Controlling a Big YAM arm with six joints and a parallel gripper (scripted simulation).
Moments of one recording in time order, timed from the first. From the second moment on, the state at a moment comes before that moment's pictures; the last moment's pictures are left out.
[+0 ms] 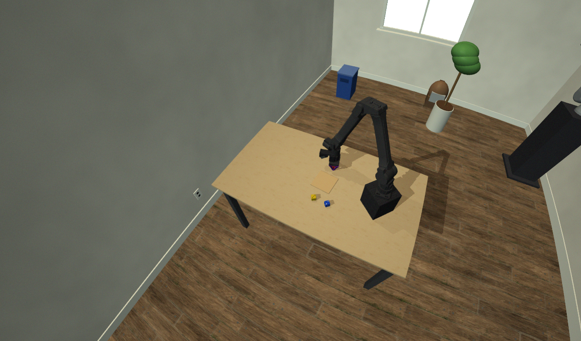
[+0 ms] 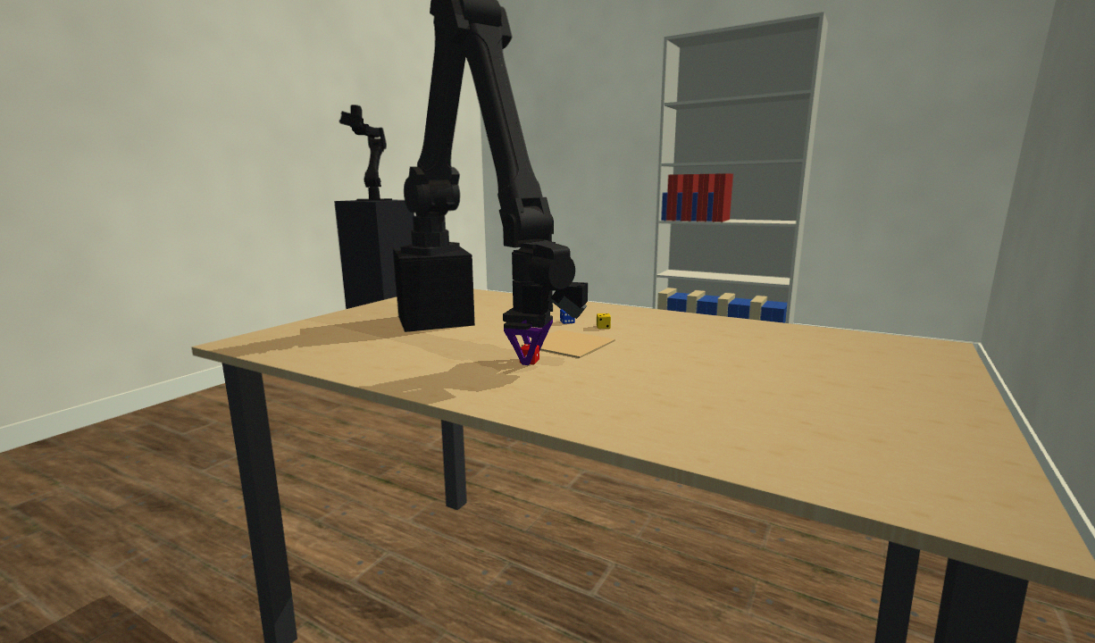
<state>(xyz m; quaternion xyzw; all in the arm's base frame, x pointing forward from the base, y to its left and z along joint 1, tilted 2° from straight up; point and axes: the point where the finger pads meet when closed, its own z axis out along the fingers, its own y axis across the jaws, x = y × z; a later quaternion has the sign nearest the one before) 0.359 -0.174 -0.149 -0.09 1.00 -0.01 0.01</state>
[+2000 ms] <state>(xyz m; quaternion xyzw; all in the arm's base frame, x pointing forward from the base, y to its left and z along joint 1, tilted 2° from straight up) 0.359 -0.174 -0.149 -0.09 1.00 -0.01 0.01</state>
